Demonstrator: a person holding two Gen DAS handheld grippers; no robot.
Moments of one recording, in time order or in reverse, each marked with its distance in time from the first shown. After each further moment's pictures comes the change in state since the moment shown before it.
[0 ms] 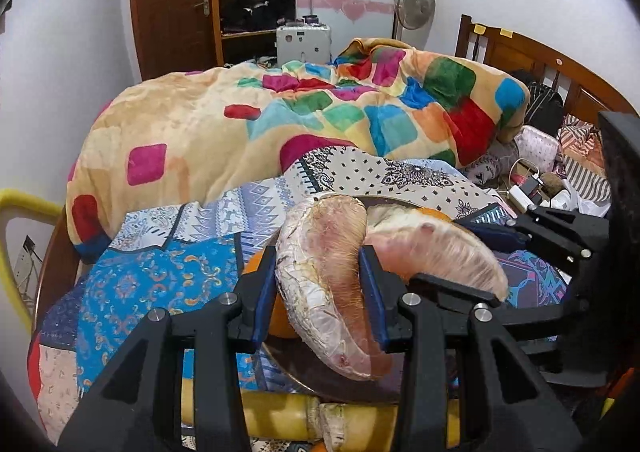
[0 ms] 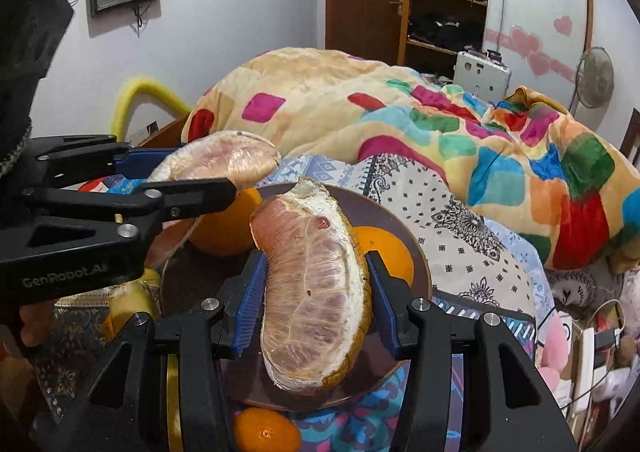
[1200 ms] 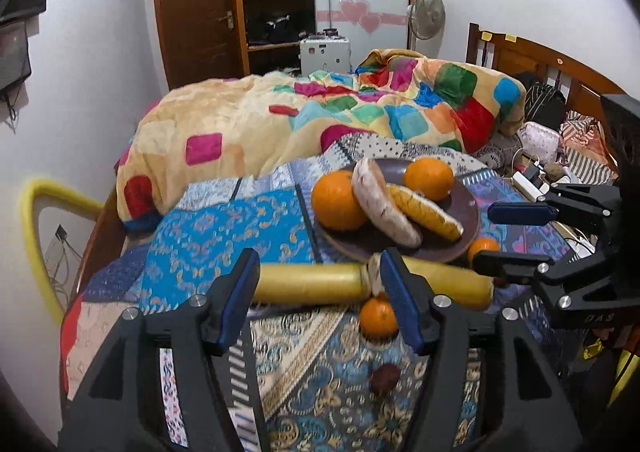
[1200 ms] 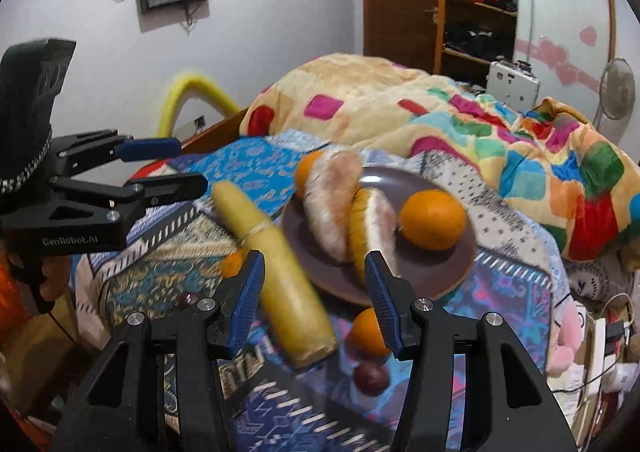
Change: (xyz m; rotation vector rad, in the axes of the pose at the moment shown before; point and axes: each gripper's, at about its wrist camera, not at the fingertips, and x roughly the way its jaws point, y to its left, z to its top) left arm -0.104 0.024 -0.078 -0.006 -0.047 0.083; right arm -0.053 0.053 -0.034 -0.055 0.031 0.142
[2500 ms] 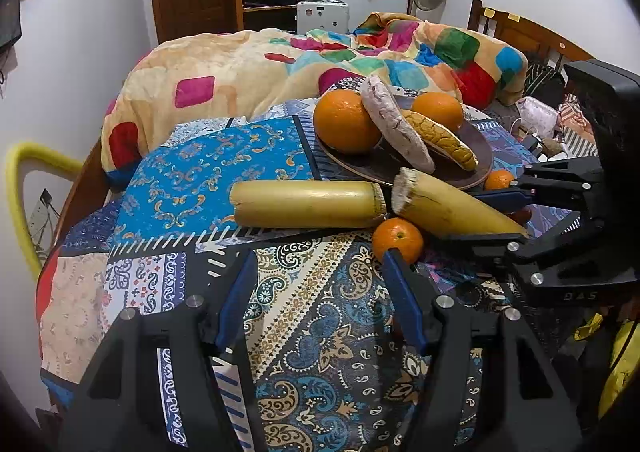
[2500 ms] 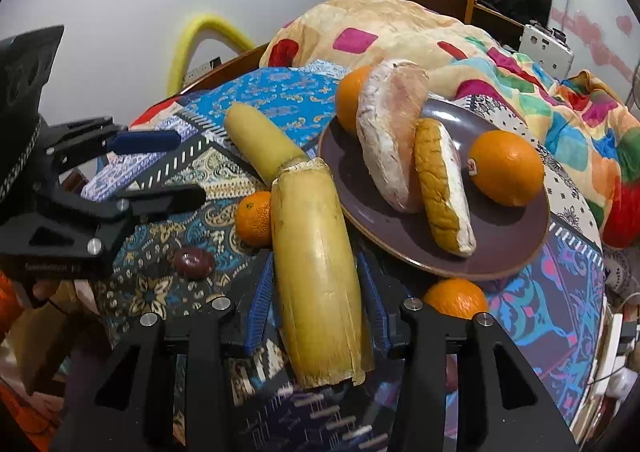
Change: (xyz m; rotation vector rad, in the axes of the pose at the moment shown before) left arm 0.026 0.011 -0.044 -0.033 0.119 -0.051; right arm 0.049 0.016 -0.009 -0.023 0.179 0.064
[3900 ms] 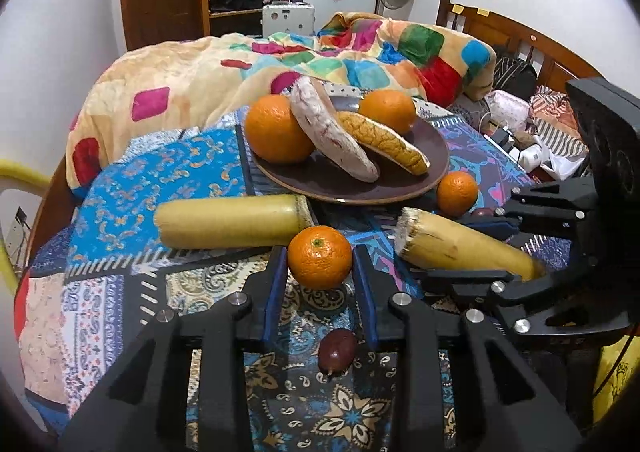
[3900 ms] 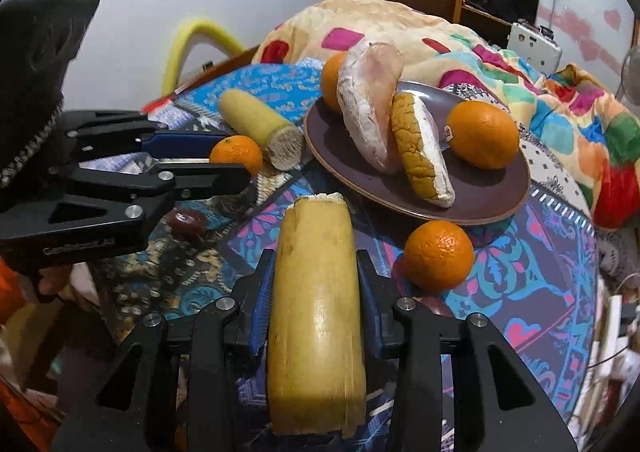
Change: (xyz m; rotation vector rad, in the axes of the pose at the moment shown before) left arm 0.010 -0.034 0.009 0.053 -0.019 -0.092; right arm -0.018 -0.004 -0.030 0.020 -0.024 -0.020
